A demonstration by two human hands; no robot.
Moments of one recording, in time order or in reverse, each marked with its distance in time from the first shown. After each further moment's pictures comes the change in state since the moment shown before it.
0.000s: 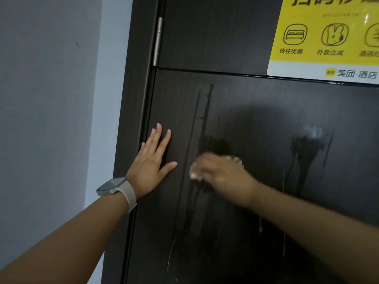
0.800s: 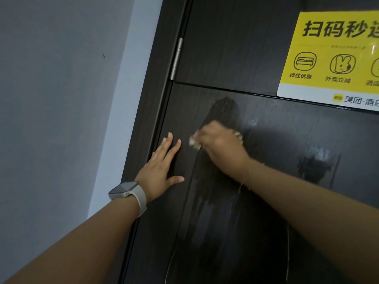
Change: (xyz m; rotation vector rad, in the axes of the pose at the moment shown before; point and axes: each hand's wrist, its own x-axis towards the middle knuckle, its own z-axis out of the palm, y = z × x) left_hand 0.001 0.003 -0.005 -0.053 -0.016 -0.031; right_hand 0.071 0.044 -0.024 -0.087 0.248 0.075
